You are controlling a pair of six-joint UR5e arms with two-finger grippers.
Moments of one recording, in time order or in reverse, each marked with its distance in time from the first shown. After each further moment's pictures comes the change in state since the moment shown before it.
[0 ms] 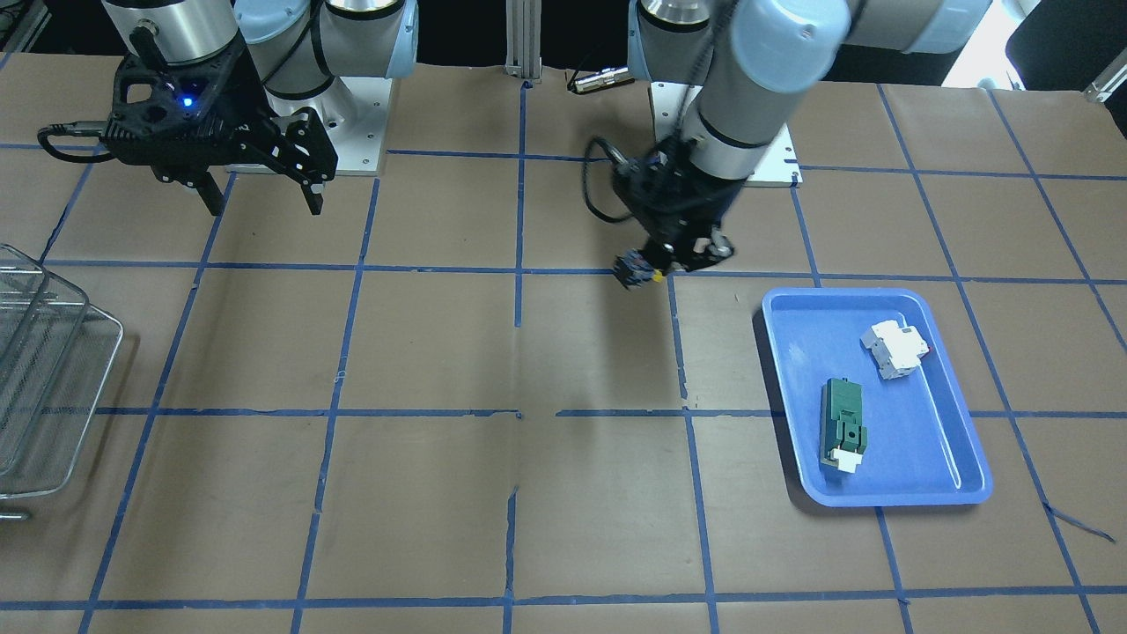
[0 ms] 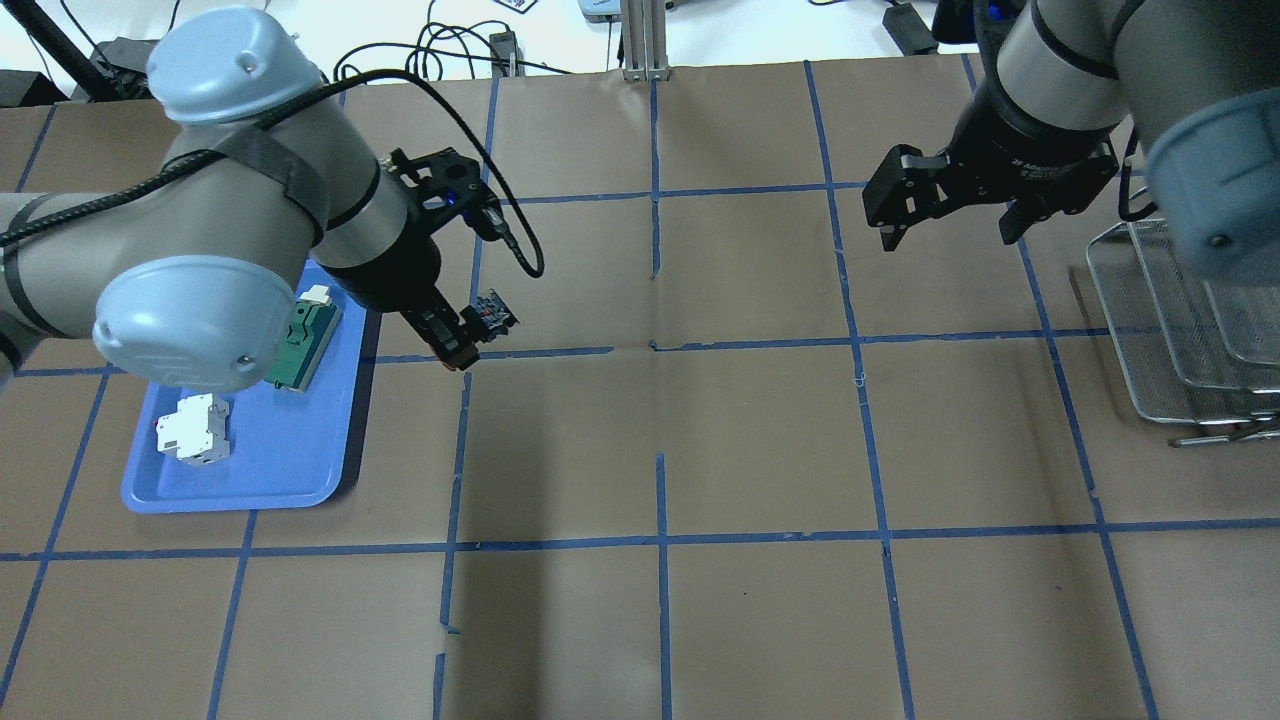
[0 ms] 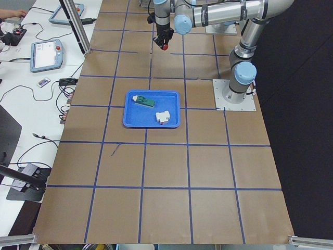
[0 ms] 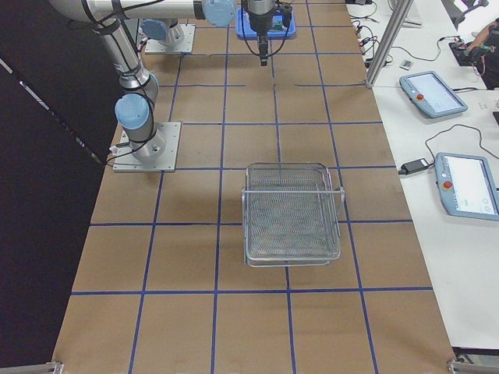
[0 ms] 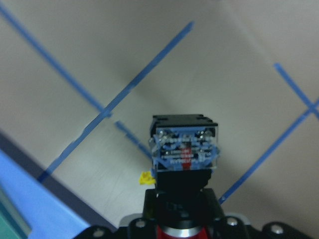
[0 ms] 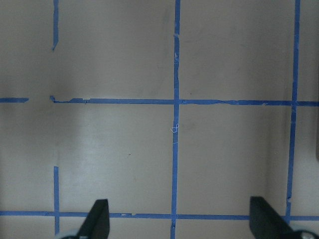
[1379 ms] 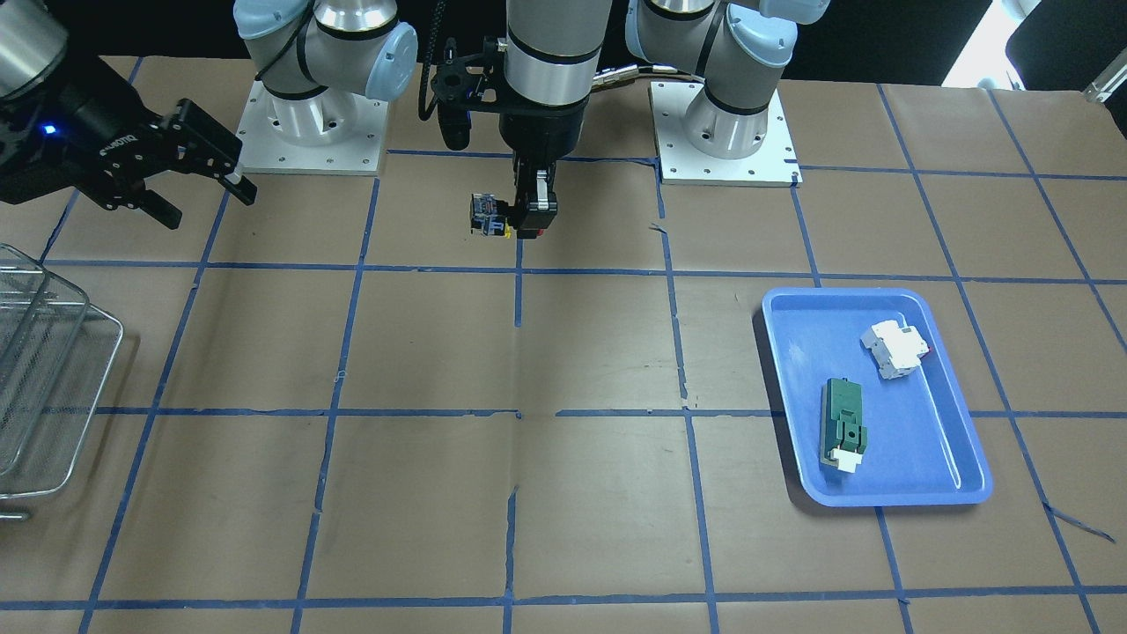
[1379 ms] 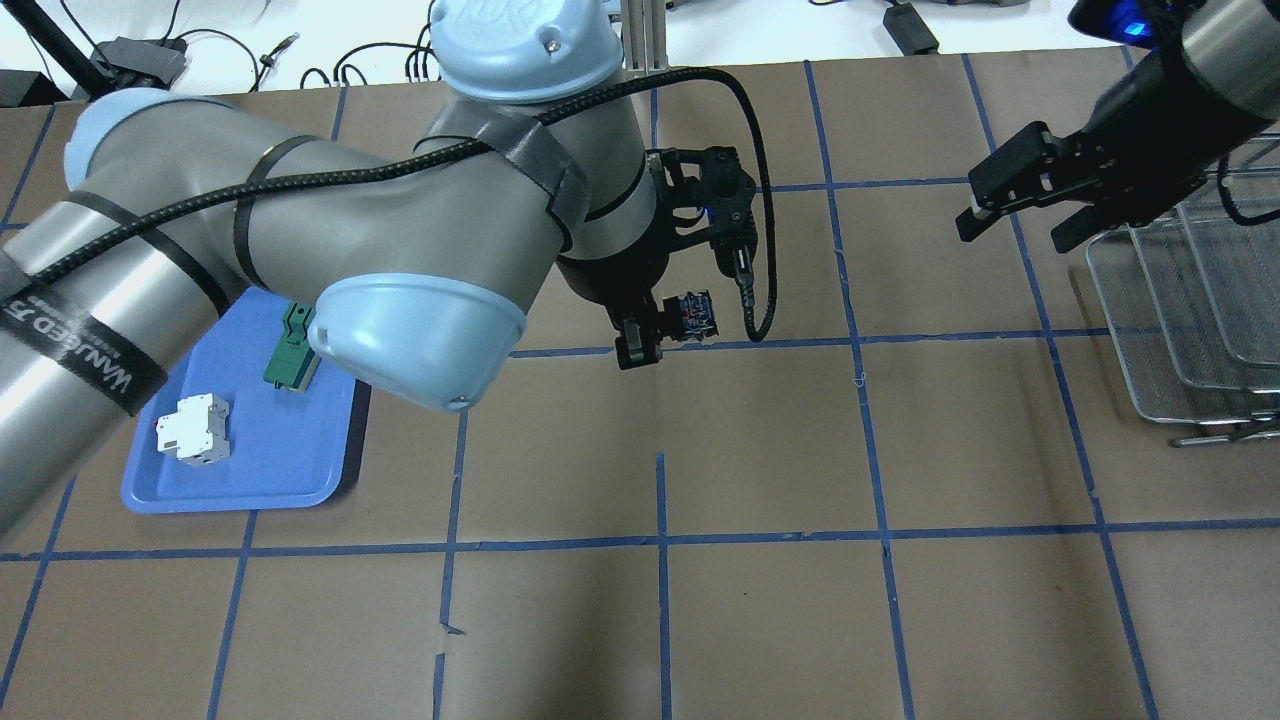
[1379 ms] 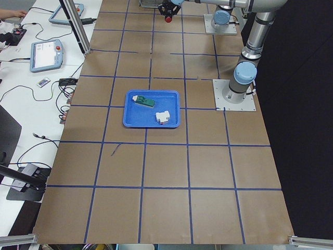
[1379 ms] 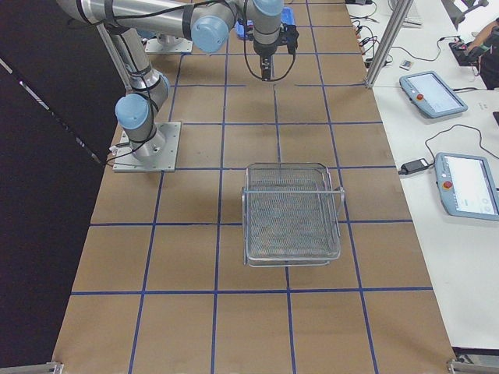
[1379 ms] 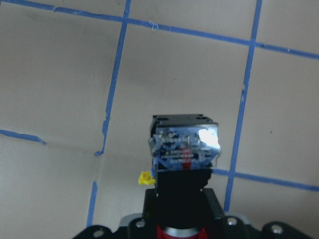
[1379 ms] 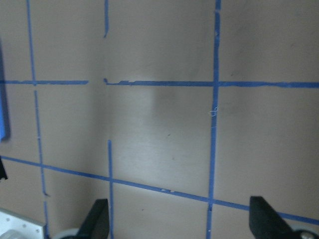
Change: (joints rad) left arm -0.271 -0.109 0.218 -0.023 0.045 0.129; right arm -0.371 0.004 0.014 0.272 0.419 -0.405
